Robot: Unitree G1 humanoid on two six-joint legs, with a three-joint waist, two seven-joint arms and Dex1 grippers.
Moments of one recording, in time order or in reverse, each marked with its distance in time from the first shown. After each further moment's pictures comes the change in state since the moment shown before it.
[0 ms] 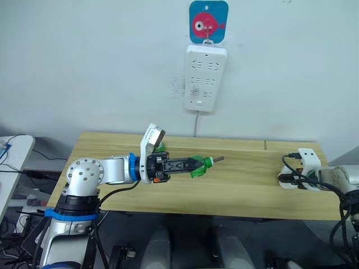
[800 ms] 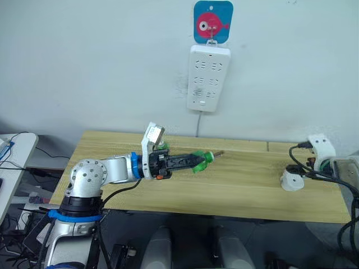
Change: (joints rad) left arm 0.013 -0.065 0.001 -0.040 0.161 -0.141 -0.003; right arm 0.046 -0.043 -0.235 -0.501 -0.103 0.274 0.098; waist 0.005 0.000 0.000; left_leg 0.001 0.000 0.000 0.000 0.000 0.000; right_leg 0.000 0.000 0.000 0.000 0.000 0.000
